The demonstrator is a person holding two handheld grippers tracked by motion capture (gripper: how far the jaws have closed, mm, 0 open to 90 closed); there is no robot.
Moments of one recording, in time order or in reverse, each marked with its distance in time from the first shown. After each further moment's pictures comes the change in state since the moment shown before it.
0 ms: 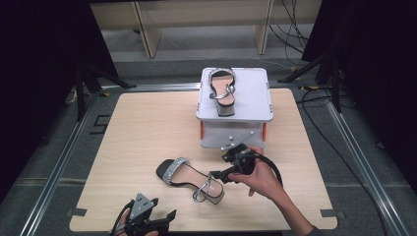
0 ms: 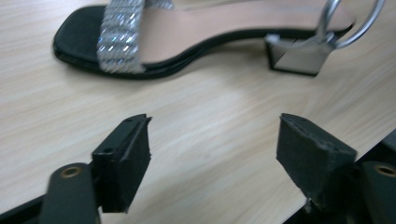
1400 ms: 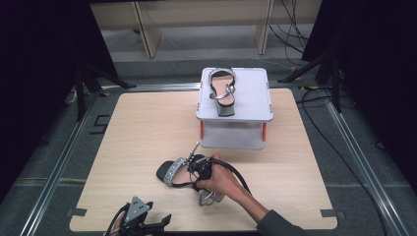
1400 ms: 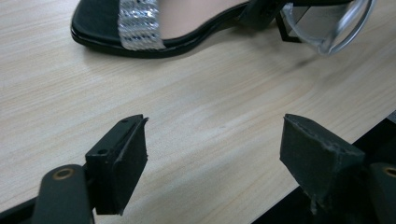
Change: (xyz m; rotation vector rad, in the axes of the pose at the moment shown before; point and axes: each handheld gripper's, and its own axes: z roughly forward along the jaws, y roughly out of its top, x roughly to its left) left arm 0.007 -0.006 -0.009 0.033 0.004 0.028; right arm 0.025 0.022 0.110 0.403 -0.027 -0.096
